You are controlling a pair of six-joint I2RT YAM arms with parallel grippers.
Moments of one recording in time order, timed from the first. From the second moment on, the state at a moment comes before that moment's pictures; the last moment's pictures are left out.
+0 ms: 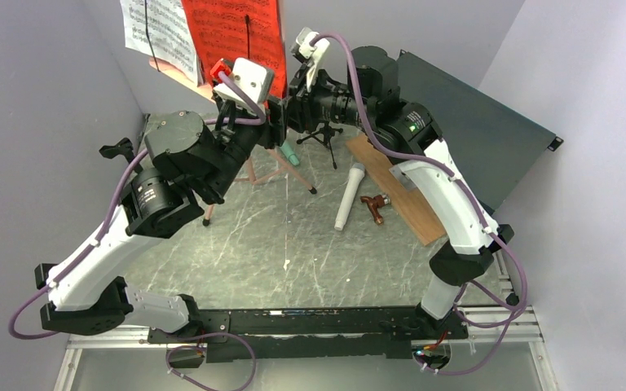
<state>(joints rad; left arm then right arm) -1.09 1.29 1.90 -0.38 -0.63 0.21 0.77 1.73 2.31 -0.71 -0.40 -0.03</state>
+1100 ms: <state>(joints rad) -1.10 1.23 1.84 -0.41 -0.58 0.19 0.74 1.72 2.28 -0.71 -0.51 0.04</state>
